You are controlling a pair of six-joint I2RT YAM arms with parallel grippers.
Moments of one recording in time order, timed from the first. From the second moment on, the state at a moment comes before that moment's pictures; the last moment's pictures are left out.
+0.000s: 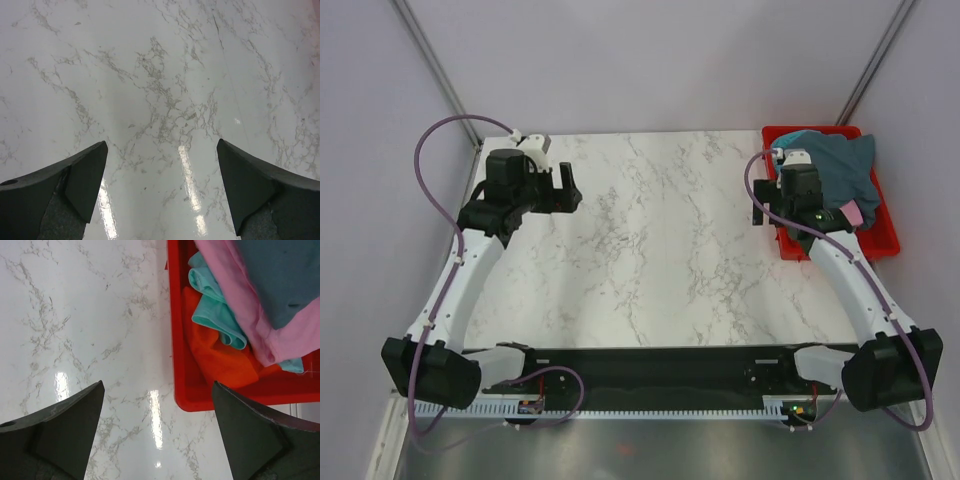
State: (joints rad) left arm -0.19 1.21 1.21 -0.57 0.14 -0.13; right arm 0.17 1.20 1.05 -0.56 0.26 0.08
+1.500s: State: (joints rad) left arm -0.19 1.39 1.27 -0.62 0.37 0.00; right arm -0.18 1.85 1.68 -0.56 0.22 -0.11
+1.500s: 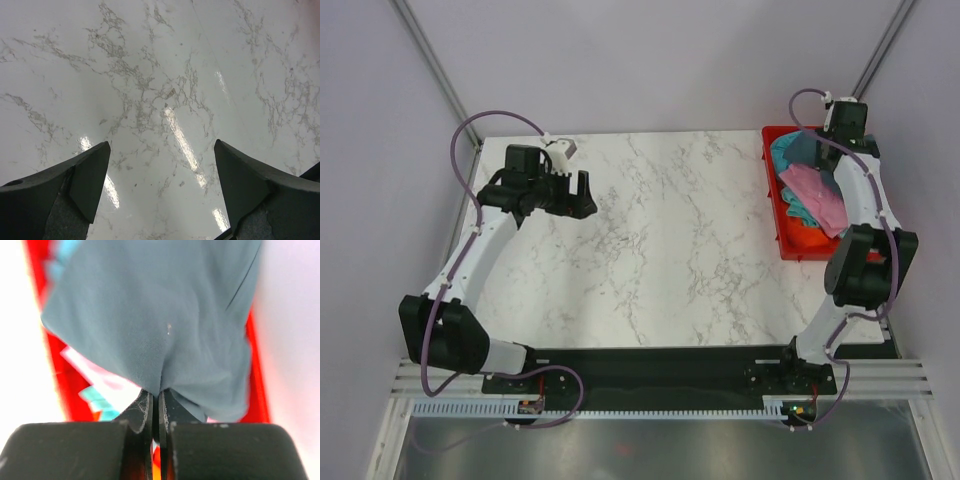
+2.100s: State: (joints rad) left arm -0.18 1.41 1.39 -0.60 -0.01 0.00; right arm 0.39 1.44 1.87 -0.53 -0.17 -0.18
